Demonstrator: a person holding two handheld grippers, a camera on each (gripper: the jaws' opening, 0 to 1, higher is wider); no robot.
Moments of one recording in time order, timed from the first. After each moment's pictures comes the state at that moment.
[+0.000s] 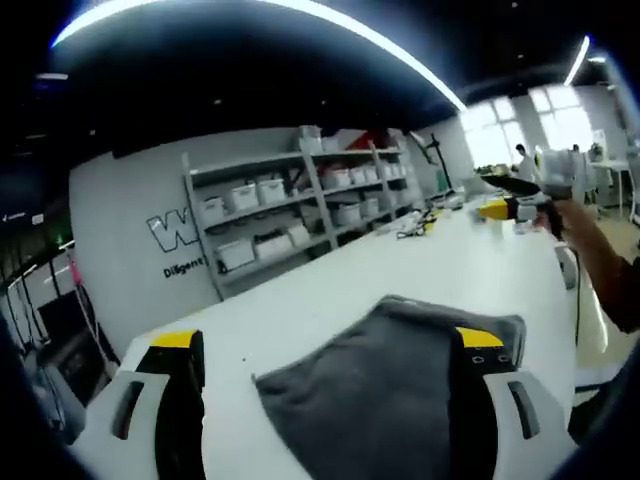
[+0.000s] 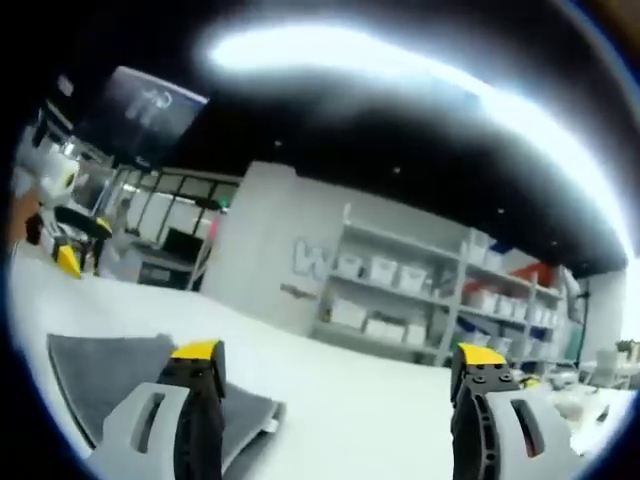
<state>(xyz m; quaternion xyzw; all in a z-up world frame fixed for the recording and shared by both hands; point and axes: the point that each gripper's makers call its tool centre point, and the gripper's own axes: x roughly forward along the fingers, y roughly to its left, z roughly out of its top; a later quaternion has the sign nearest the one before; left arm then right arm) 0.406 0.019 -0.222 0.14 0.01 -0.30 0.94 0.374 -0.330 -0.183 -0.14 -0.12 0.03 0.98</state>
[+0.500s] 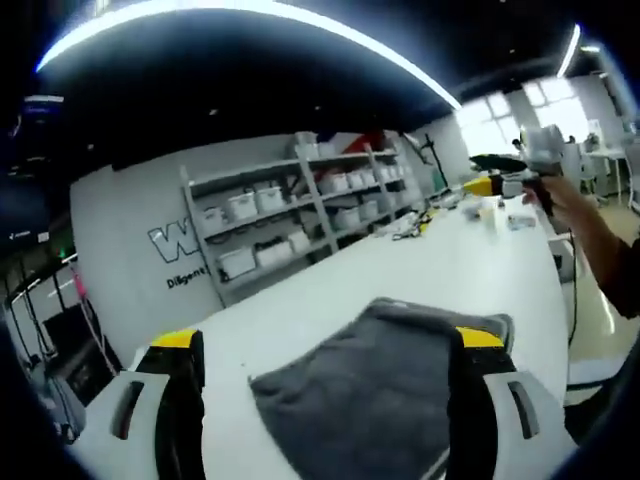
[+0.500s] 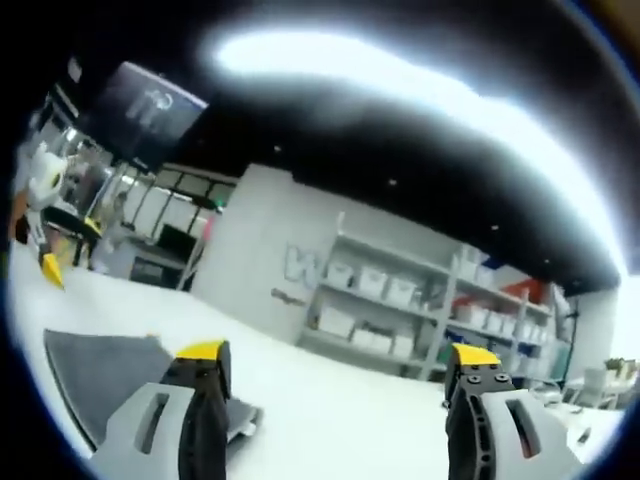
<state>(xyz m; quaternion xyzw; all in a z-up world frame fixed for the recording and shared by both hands) 0.378 -0.005 -0.215 0.19 -0.01 -0.29 0.94 0.361 -0.347 -0.146 -0.17 -0.14 0.02 0.98</state>
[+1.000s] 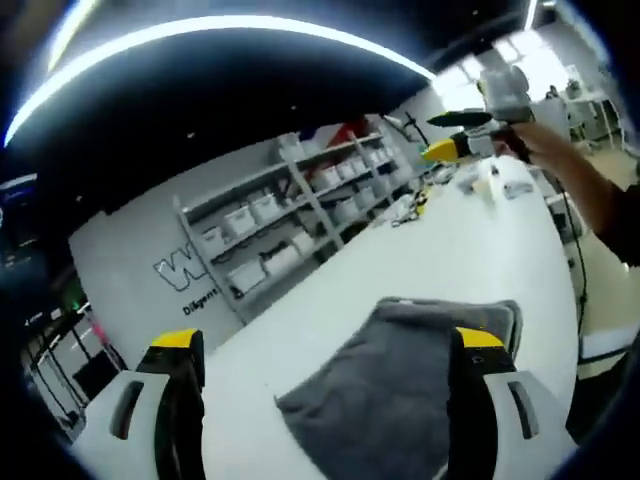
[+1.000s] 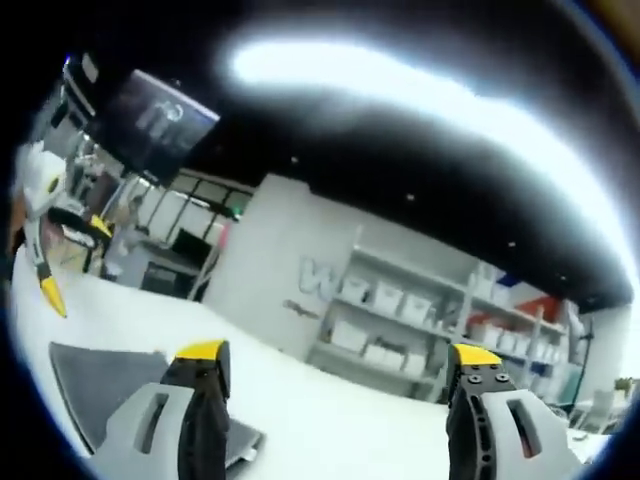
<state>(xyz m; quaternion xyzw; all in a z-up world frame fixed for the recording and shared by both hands) 0.364 -0.034 -0.187 0.30 -0.03 -0.27 0.91 0.380 -0.316 -0.096 -0.20 -0.14 0.08 0.97</state>
